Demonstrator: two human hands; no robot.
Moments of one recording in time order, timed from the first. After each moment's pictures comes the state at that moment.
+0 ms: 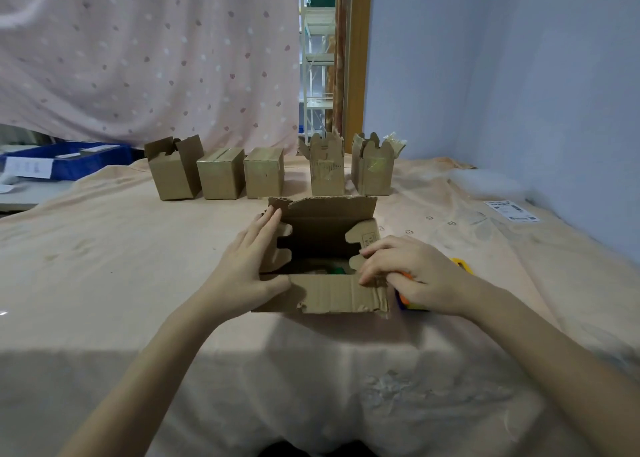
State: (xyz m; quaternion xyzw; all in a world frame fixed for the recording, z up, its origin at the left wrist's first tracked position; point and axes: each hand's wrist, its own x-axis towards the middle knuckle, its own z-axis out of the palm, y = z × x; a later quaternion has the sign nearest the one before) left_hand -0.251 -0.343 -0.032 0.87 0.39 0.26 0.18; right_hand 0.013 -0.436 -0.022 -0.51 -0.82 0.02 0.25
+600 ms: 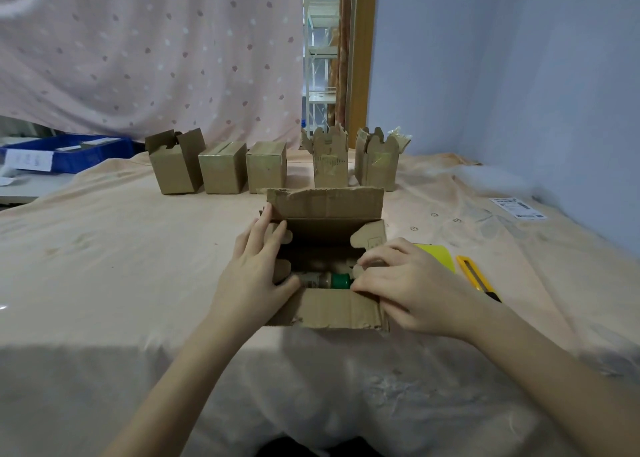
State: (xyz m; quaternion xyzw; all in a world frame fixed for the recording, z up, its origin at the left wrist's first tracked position) left_hand -0.235 -0.364 -0.042 0.84 0.47 0.28 0.03; right_hand -0.003 -0.439 -0.034 -0.39 -0.87 -0.24 0.16
